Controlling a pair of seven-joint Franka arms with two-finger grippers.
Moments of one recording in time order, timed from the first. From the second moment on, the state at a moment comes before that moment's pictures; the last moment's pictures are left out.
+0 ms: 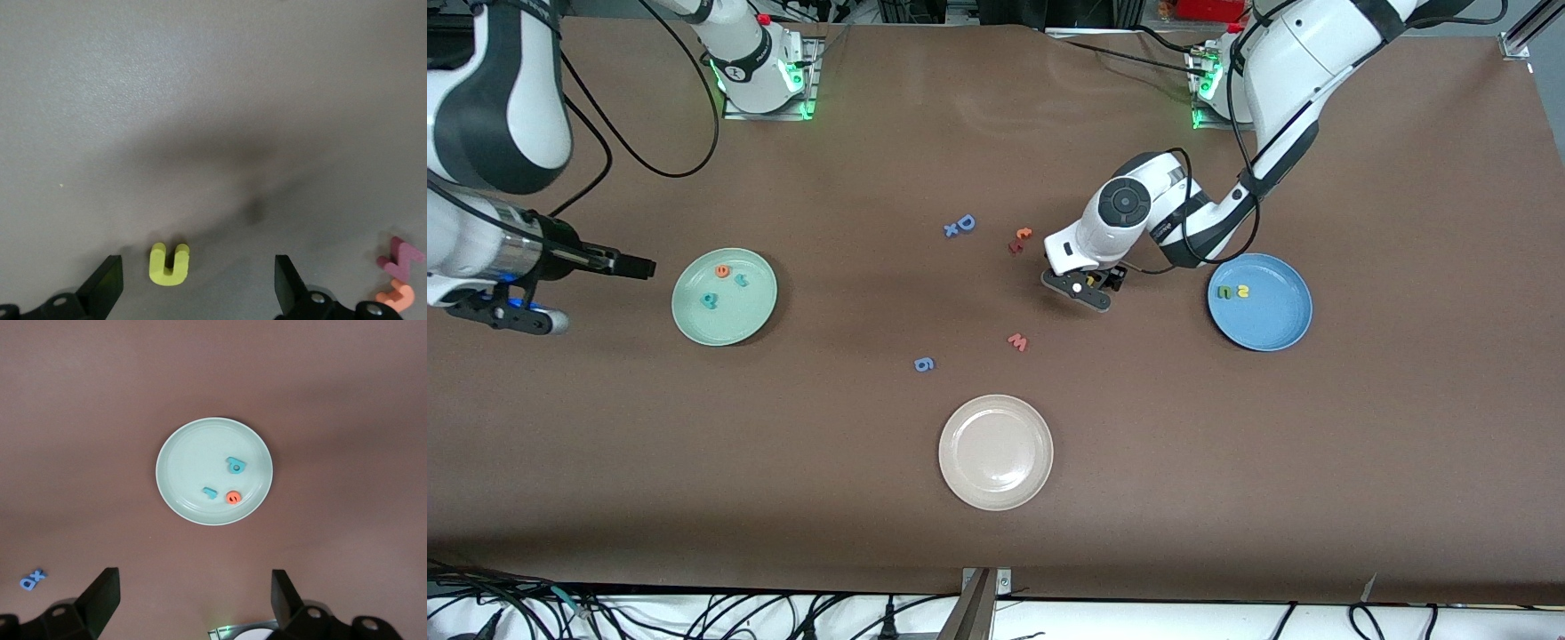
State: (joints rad) left arm 0.02 0.64 -0.67 -2.06 0.43 2.47 -0.48; right arm 0.41 0.27 -0.47 -1.52 0.13 1.49 0.15
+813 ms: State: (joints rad) left arm 0.04 0.64 -0.65 -2.10 0.57 2.54 -0.55; right arm 0.28 0.28 -0.38 -1.44 0.13 1.45 0.13
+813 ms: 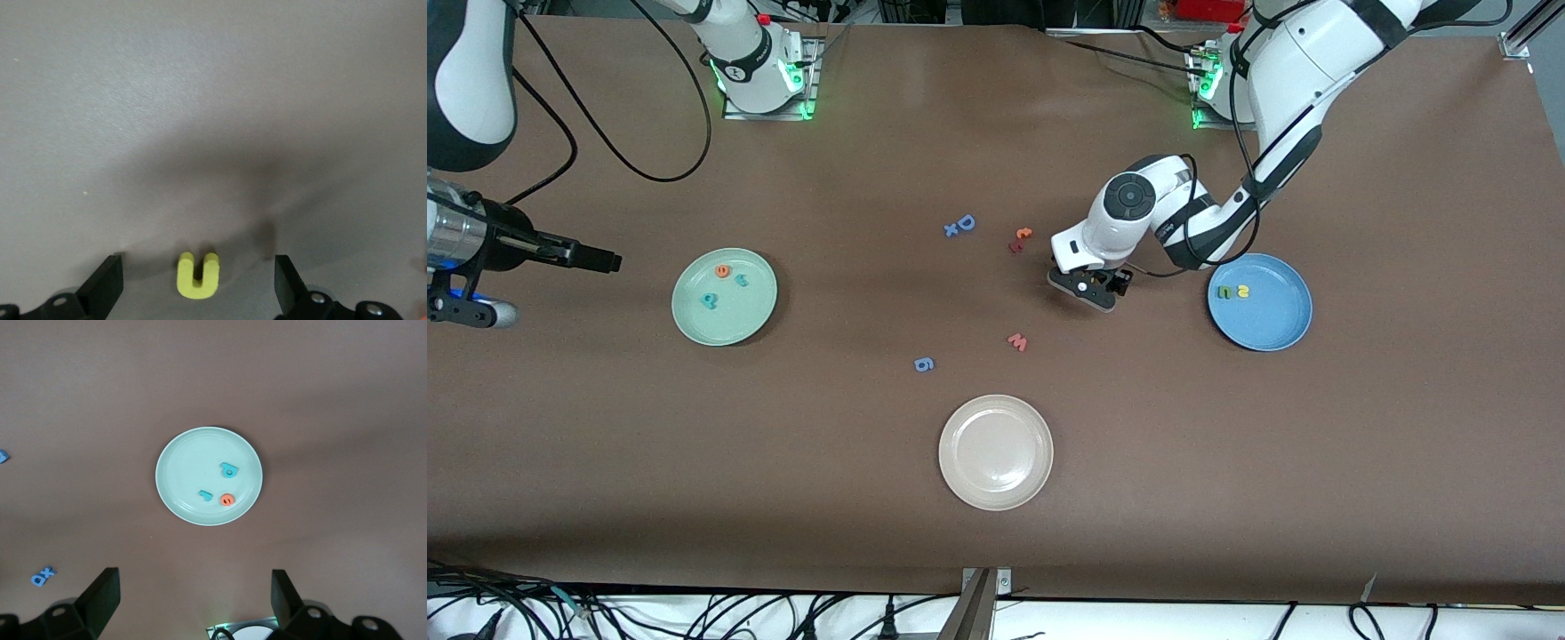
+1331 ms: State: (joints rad) left arm 0.04 0.64 -0.66 -2.14 0.66 2.55 -0.66; right arm -0.04 0.28 0.03 -1.44 -0.01 1.53 0.13
